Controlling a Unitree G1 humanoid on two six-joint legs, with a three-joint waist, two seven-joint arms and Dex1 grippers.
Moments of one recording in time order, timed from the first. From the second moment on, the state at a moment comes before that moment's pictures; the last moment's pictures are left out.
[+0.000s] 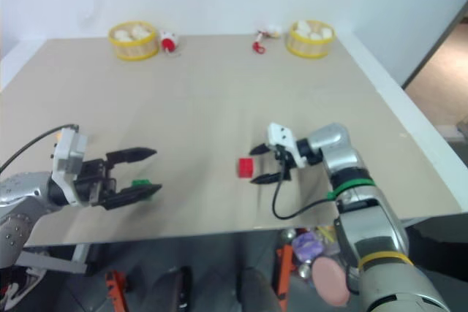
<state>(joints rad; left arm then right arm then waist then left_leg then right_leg) -0.09 0.73 0.23 -0.37 -0.79 0.48 -1.10 -0.94 -0.56 0.25 0.94 0.04 -0.20 1.54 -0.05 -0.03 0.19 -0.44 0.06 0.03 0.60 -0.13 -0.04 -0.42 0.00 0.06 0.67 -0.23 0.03</state>
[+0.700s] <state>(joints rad) 0.22 0.72 0.42 -0.36 -0.70 0.37 -1.06 -1.09 -0.59 0.08 0.77 0.27 0.06 1.54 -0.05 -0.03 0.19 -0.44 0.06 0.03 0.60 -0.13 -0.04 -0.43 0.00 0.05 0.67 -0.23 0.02</state>
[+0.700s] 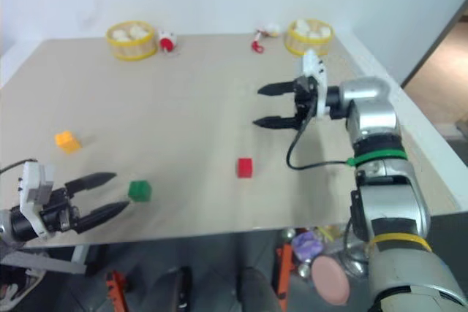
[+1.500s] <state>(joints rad) -0.03 0.74 0.21 0.06 -0.48 0.10 -1.27 -0.82 -0.65 0.12 0.14 0.48 0.43 1.54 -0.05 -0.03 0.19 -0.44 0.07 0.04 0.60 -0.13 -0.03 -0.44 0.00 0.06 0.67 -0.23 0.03</state>
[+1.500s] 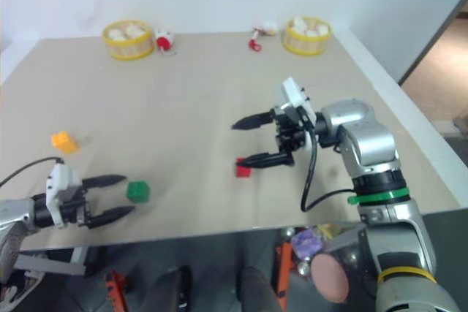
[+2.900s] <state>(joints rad) -0.38 0.58 -0.03 0.32 -0.34 0.00 -1.34 -0.78 -0.67 0.11 0.07 0.51 0.45 1.50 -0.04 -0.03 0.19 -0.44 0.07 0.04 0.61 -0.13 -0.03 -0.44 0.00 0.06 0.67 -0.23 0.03</state>
